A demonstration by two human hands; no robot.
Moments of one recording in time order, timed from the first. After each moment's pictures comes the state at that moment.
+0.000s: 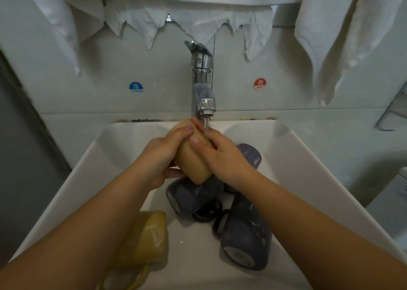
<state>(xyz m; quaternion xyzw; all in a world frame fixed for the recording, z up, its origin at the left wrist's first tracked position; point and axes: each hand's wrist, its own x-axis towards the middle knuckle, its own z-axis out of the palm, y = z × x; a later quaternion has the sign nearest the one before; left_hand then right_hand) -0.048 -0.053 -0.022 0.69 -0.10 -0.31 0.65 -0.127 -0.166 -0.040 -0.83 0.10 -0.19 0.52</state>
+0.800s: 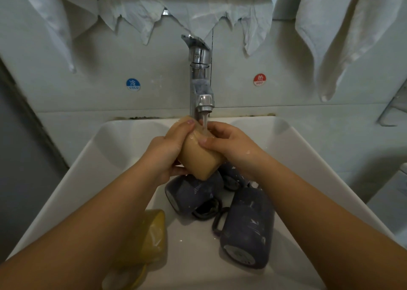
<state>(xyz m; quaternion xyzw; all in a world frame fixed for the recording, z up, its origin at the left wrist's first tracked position) -0.044 -0.068 -0.028 0.69 -0.08 -0.29 0.65 -0.132 -0.188 -0.028 -0.74 0.12 -0.12 0.65</state>
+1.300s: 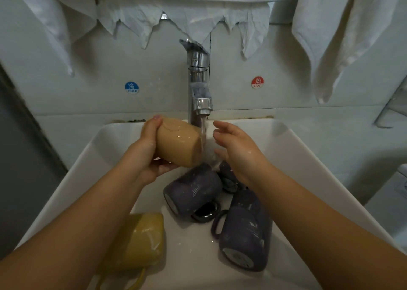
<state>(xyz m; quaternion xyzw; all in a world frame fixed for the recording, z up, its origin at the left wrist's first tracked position) -0.028 -0.053 -0.027 0.58 0.02 -0.29 0.76 -0.133 -0.183 -0.025 -0.68 0.24 -0.19 0.66</state>
